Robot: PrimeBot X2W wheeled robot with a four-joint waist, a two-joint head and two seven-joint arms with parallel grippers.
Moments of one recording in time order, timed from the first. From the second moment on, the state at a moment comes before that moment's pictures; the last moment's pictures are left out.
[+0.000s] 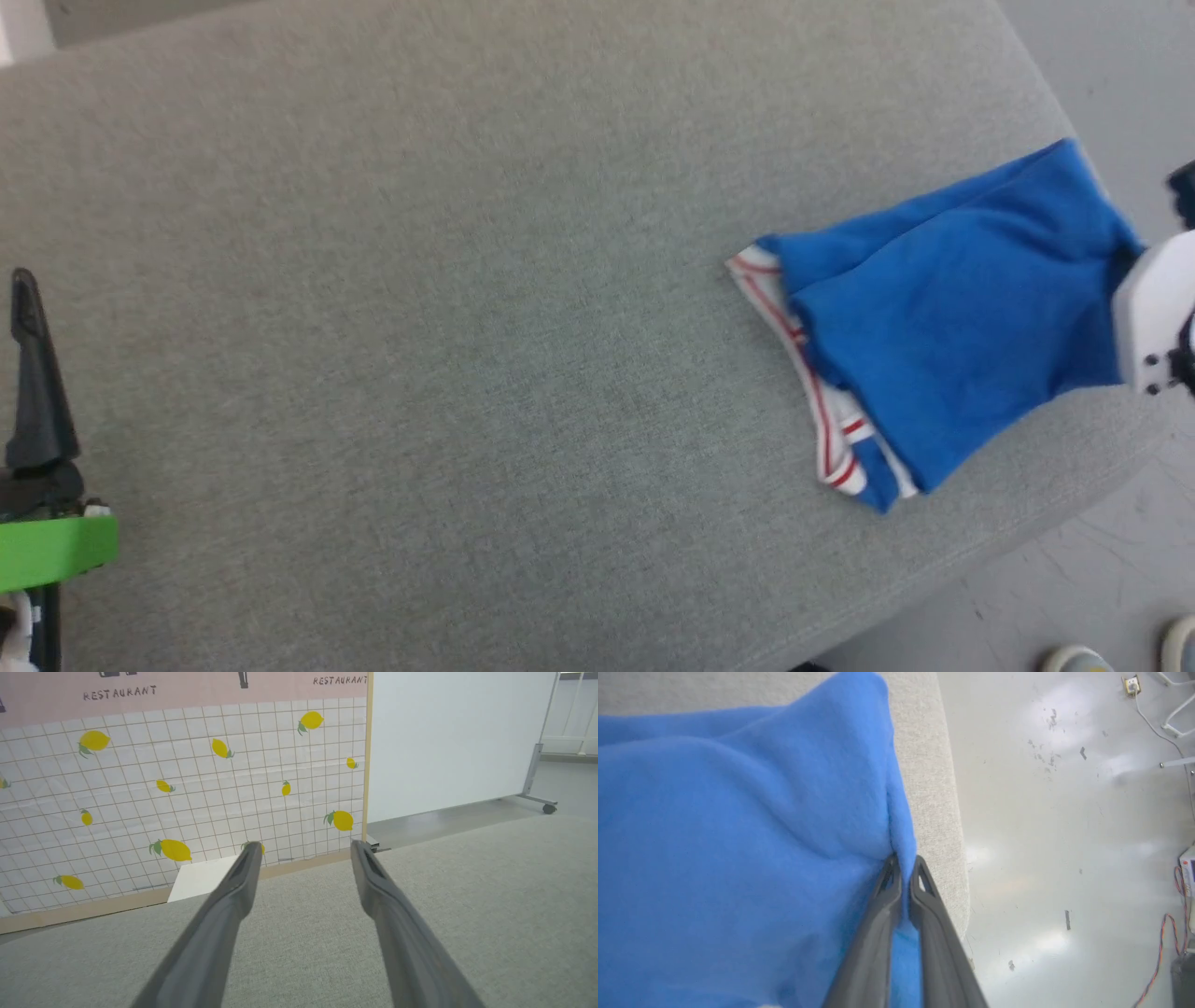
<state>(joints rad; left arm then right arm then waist) -0.03 0.30 0.32 -0.31 -0.15 -0.12 -0.17 -0.60 -0.51 0.13 0.45 0.24 0.13 0.53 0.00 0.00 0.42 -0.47</state>
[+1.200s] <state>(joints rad) -0.04 0.19 0.24 -0.14 -0.18 -0.08 -0.24 -0.74 -0.34 -0.12 0.09 0.26 0.13 0.04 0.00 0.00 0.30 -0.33</state>
